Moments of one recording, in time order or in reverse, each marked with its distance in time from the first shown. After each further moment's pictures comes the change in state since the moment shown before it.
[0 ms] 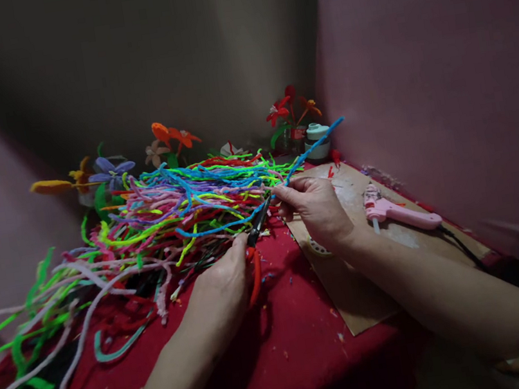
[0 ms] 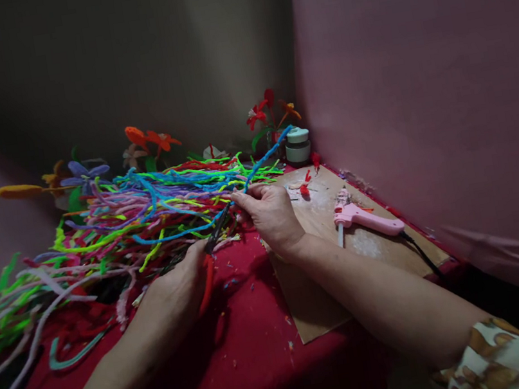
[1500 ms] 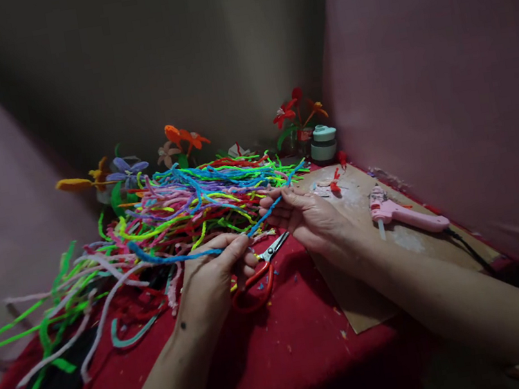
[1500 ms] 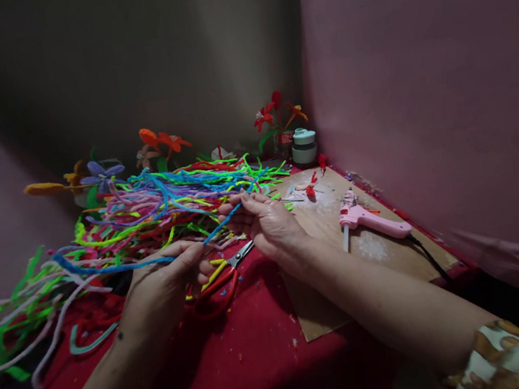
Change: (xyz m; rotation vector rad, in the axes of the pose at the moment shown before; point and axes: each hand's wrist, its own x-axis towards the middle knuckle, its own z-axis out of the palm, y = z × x) left_hand 0.004 0.005 -0.019 -1.391 0.187 -0.455; right_hand 0.000 0.015 0.005 0.653 -0.200 0.335
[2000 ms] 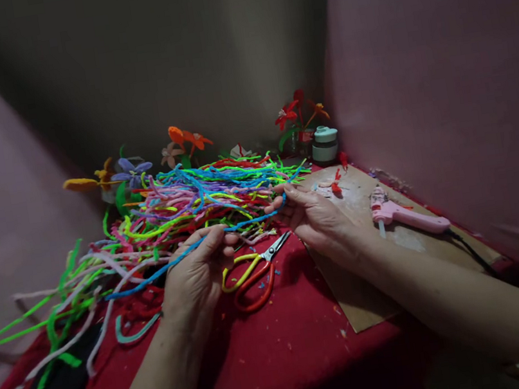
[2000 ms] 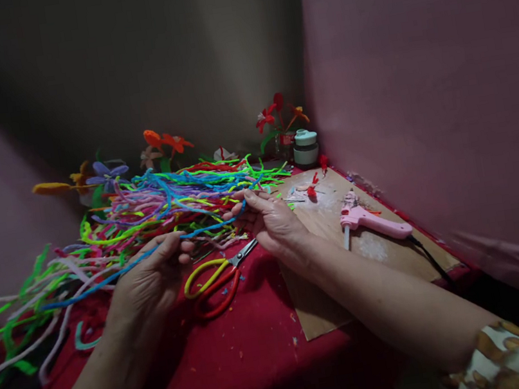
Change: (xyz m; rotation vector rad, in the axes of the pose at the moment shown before) left_hand 0.019 -0.004 -0.015 -0.508 0.105 -0.019; right_hand 0.003 0.002 -0.004 -0.030 -0.027 -0.064
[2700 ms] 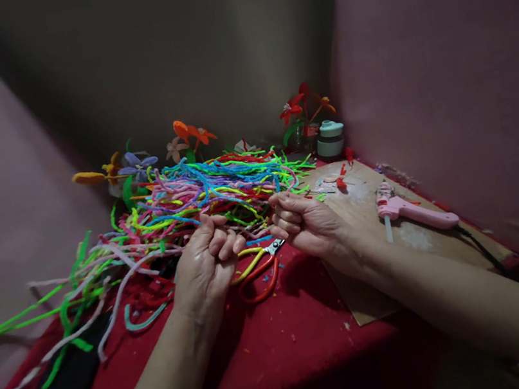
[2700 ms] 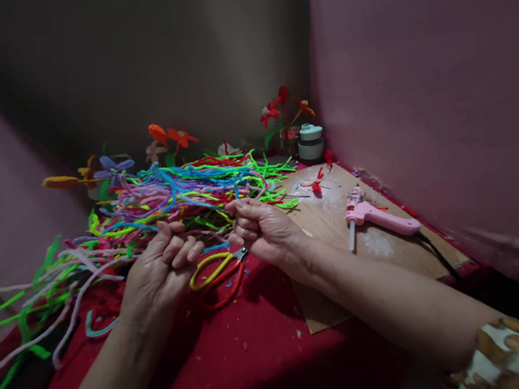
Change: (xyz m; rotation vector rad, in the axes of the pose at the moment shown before) left_hand -0.001 -0.004 0.008 -0.252 -0.104 0.024; right_hand -0.012 0.008 0.010 0.132 -0.154 0.197
